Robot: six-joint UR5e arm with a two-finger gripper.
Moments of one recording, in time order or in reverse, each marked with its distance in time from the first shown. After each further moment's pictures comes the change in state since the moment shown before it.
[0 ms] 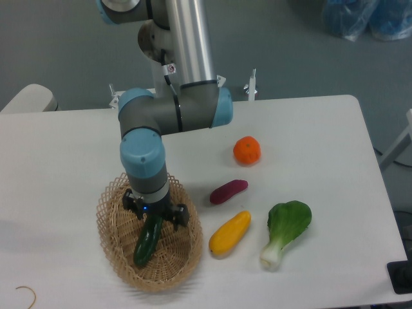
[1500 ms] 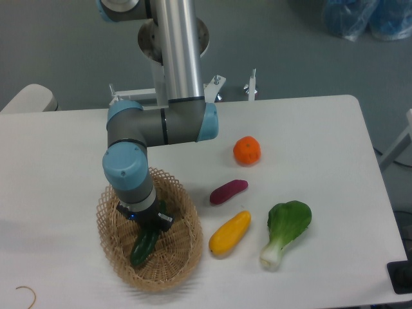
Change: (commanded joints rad) arm -0.032 -0.018 0.014 0.012 0.035 0.008
